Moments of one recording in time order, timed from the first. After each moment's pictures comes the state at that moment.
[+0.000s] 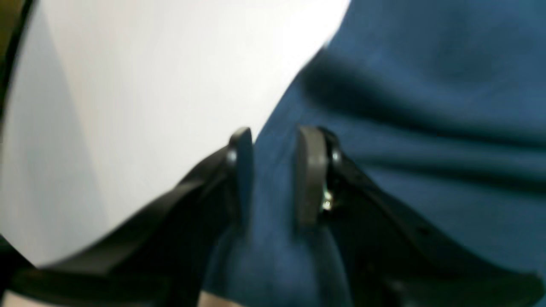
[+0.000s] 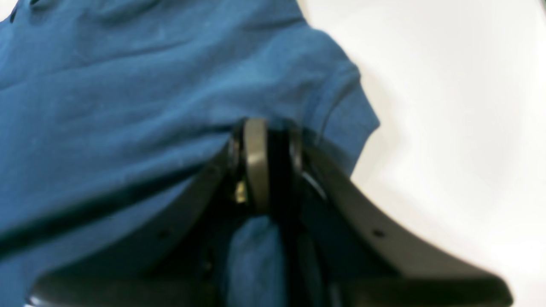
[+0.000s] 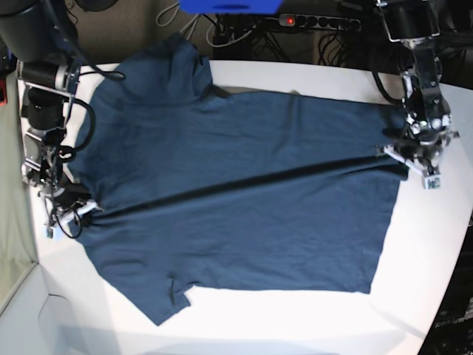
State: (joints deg) left arm 4.2 -14.2 -17.8 88.6 -4.9 -0.1 42.6; right arm 24.9 18.9 15.4 36.7 10.4 25.0 -13.4
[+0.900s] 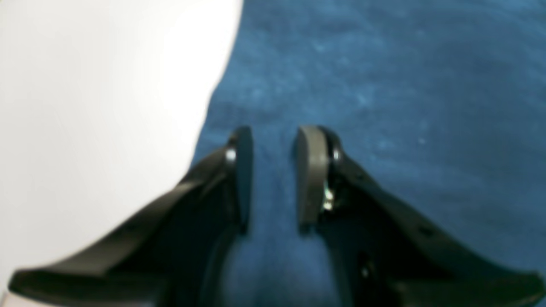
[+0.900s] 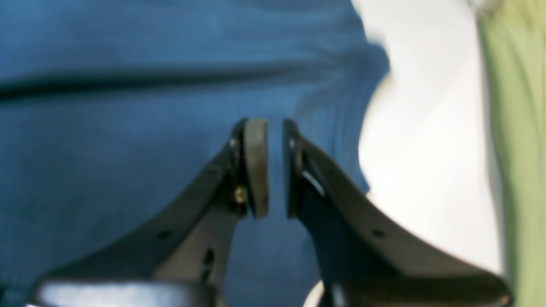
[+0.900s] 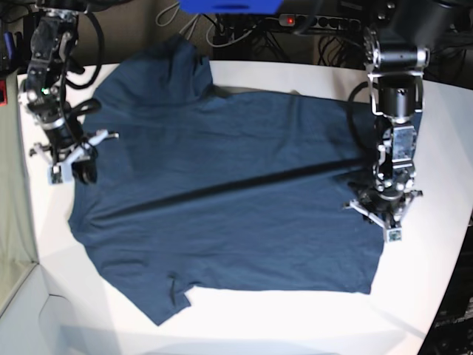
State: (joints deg) left arm -22.3 -13.3 -5.7 45.6 -4.6 -0.2 17.2; right arm -14.7 10.2 20.0 99.9 9.8 25.3 -25.3
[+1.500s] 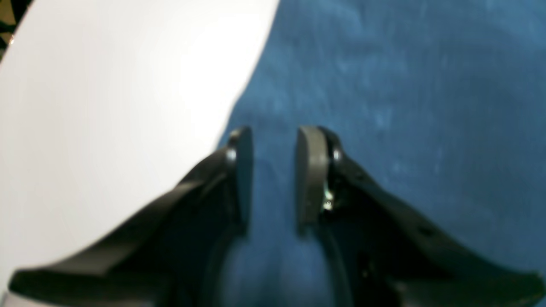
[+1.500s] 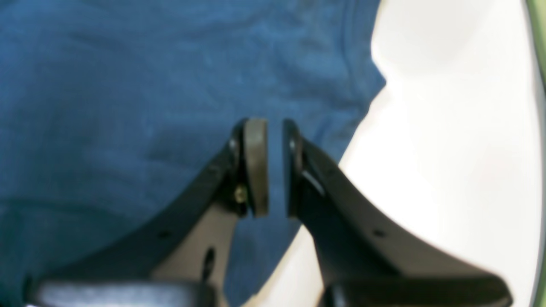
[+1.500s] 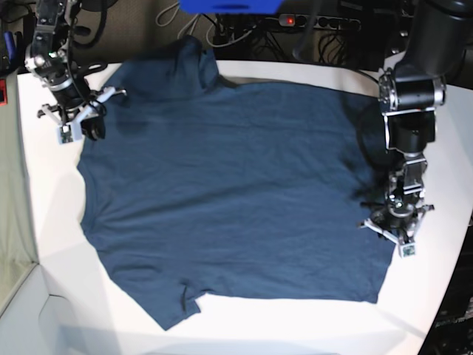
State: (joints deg) left arm -33.2 -15.7 -5.9 27.6 -4.7 0.1 6.3; right arm -24.6 10.2 19.8 101.0 10.0 25.5 -24.5
